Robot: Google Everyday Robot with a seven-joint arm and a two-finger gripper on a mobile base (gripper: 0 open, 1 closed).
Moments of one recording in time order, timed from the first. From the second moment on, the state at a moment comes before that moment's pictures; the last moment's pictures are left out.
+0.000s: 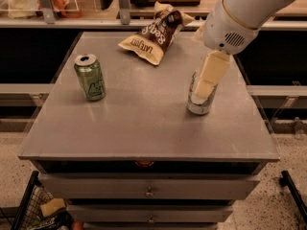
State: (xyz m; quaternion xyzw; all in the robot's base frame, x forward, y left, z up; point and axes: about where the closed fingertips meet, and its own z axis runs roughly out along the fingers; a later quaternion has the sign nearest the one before) arm 0.520 -0.108 0.954 -0.64 0.73 0.06 0.22
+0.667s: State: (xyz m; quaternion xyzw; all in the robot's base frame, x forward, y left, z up) arm 0.557 -0.078 0.945 -0.61 0.74 0.09 0.27
